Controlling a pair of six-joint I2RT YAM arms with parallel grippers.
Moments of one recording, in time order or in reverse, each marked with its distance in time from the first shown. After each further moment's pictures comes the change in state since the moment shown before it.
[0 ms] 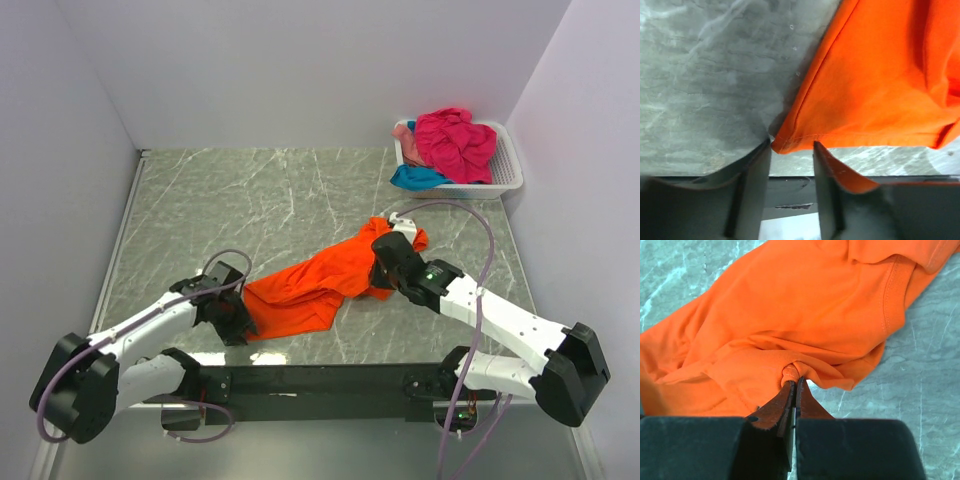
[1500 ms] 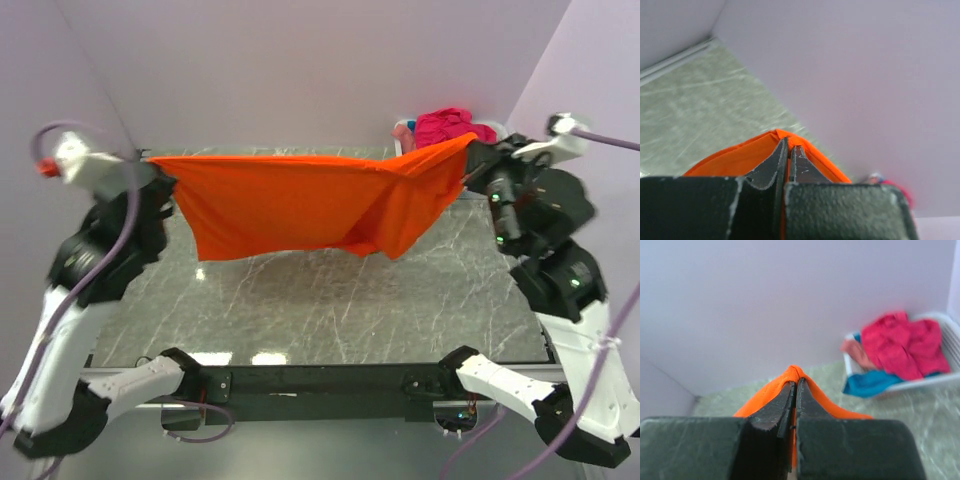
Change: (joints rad) left arm -0.036 -0.023 1.153 -0.152 -1.096 0.172; right arm -0.222 -0.149 0.792 -0.022 0.237 -0.379
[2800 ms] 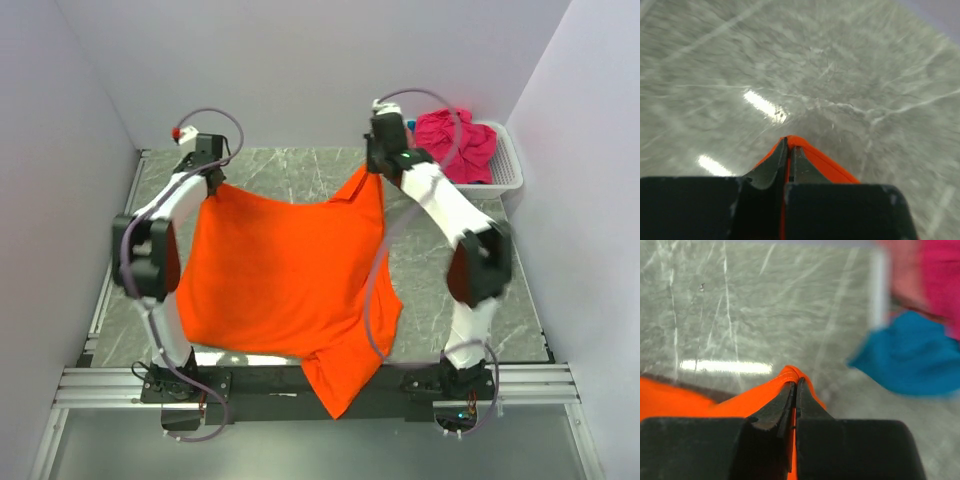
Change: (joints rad) left arm 0.415 0.806 -0.130 0.502 0.412 0.364; right arm -0.145 0.871 0.135 0.088 -0.280 -0.163
